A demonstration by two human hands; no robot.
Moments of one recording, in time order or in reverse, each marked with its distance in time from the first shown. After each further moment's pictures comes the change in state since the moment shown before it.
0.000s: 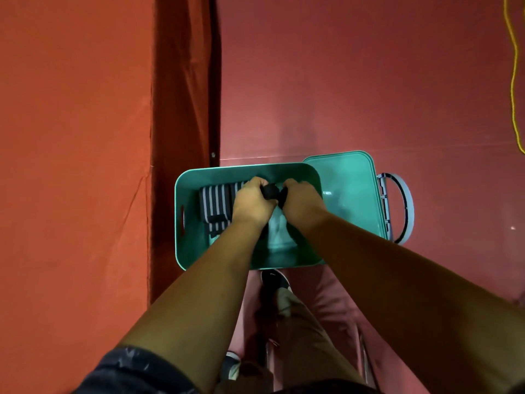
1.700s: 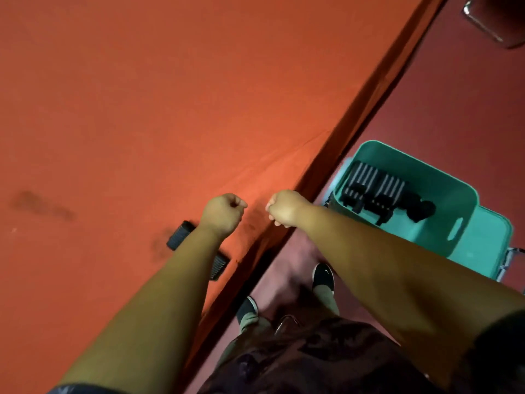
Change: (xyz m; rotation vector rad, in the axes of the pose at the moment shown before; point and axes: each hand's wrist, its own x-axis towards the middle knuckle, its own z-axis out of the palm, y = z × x) left_hand -0.329 -0.263 -0.227 -0.205 0.376 -0.436; right_hand -0.224 -0.255 0.174 -0.309 -0.591 -0.422
